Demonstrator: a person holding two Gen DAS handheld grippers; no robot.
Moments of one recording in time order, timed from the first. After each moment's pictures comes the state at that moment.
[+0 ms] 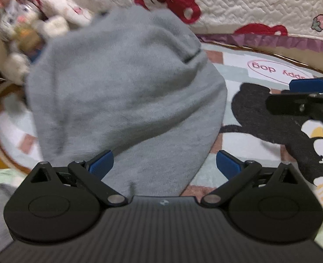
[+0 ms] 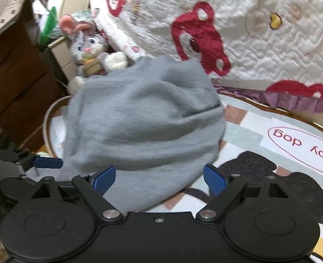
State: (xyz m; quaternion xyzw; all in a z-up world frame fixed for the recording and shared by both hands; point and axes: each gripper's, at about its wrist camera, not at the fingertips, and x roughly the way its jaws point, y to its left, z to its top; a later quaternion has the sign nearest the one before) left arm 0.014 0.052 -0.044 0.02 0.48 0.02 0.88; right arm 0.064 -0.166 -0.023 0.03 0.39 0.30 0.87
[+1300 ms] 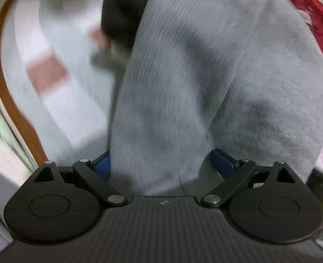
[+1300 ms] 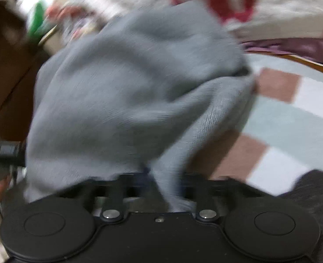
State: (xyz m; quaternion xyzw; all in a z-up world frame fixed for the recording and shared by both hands) left arm 0.051 0.283 -0.150 -0.31 0.49 0.10 0.81; right arm 0.209 -0.119 -0.163 0.09 0.42 0.41 0.81
